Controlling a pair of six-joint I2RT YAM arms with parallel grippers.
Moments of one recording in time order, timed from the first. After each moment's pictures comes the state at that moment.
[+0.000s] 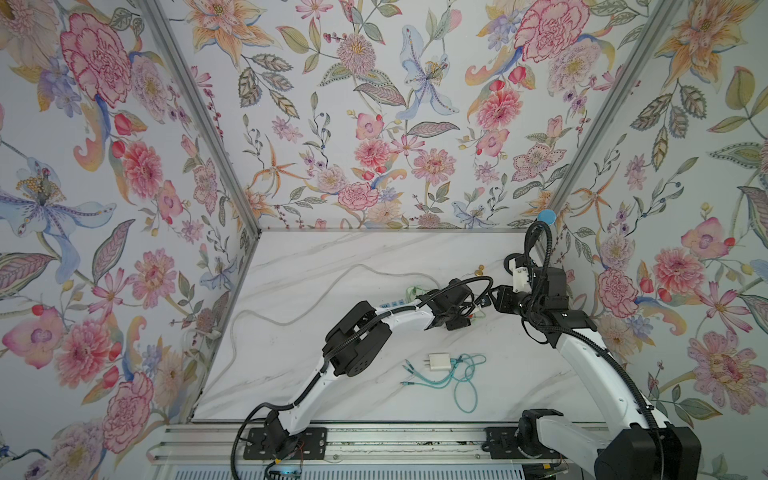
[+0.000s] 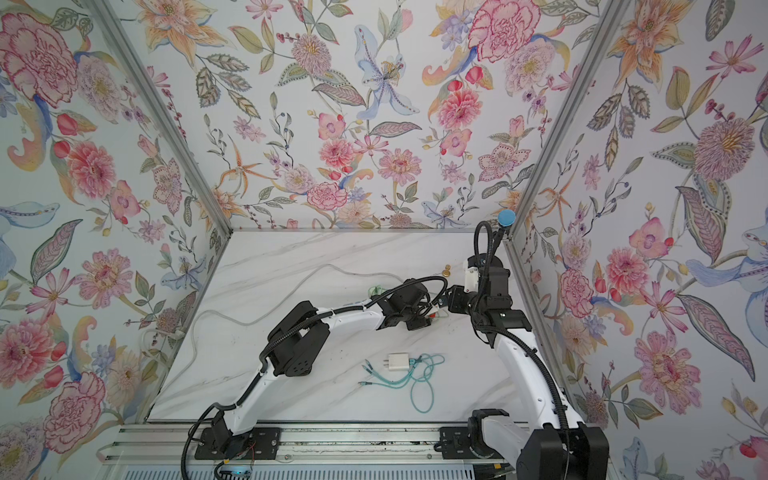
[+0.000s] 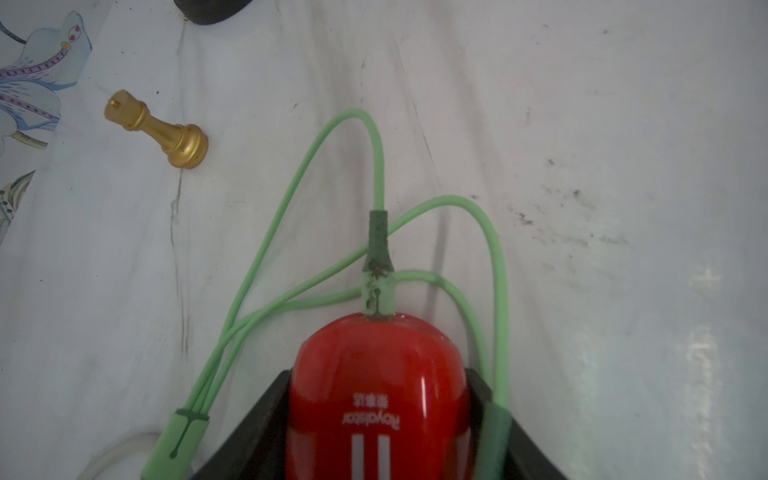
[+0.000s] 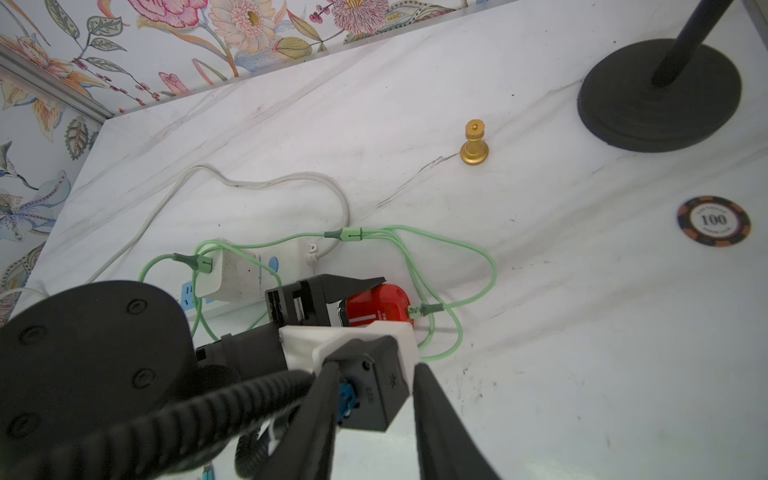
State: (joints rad) left arm -0.96 2.41 1.83 -0.19 0.02 0.49; right arm 0.07 1.10 0.84 -0.44 -0.26 0.22
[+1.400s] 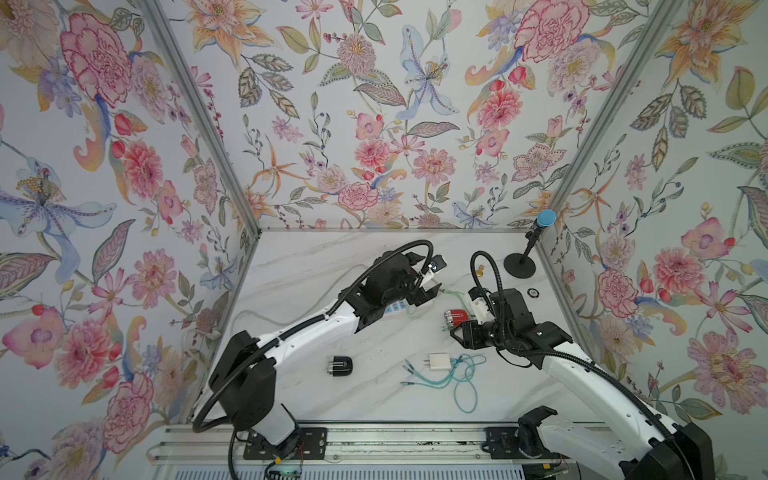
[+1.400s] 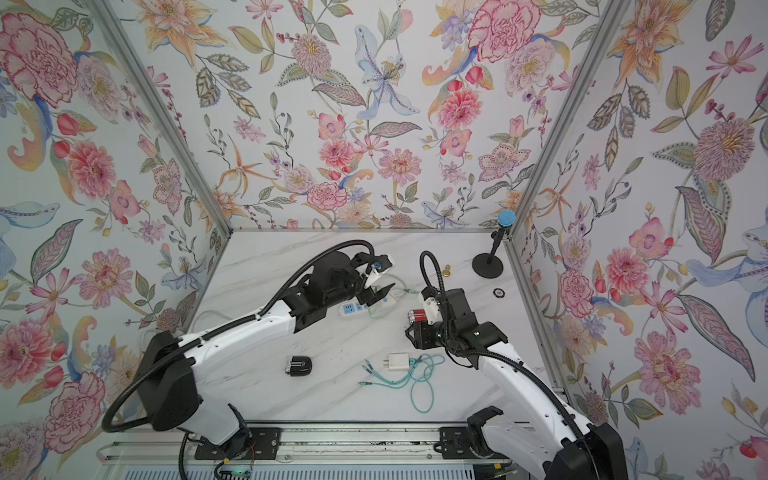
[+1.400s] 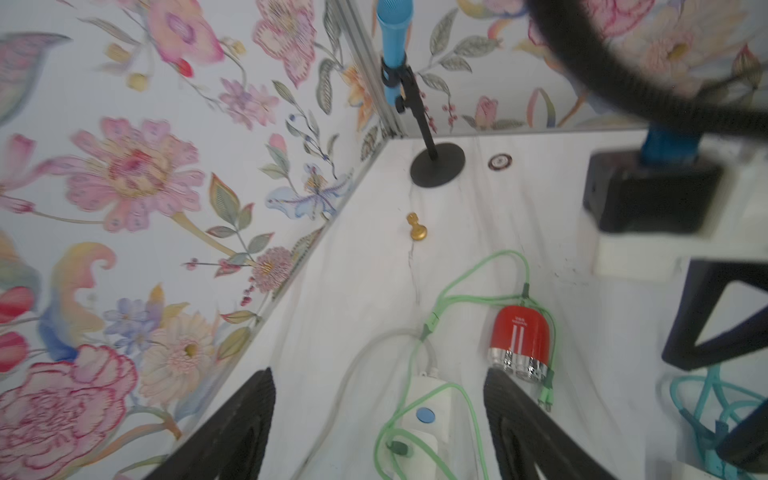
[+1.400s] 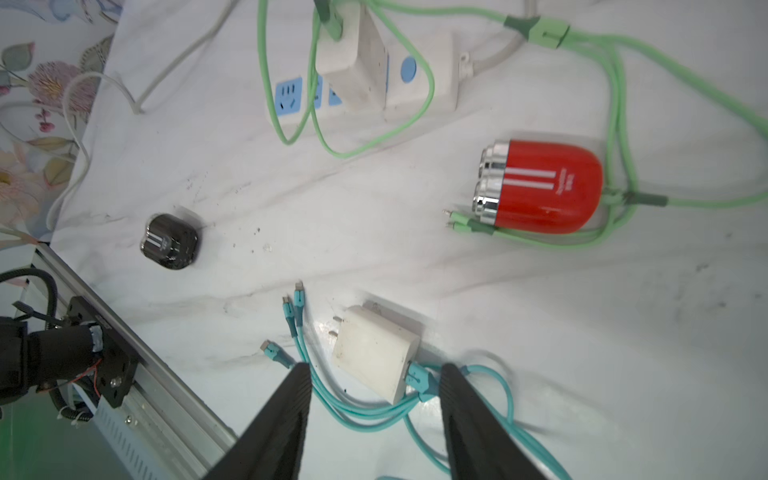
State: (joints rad) left arm -0.81 1.49 1.21 0.04 0.03 0.44; right arm 0.49 1.05 0.74 -0.63 -0.27 0.31
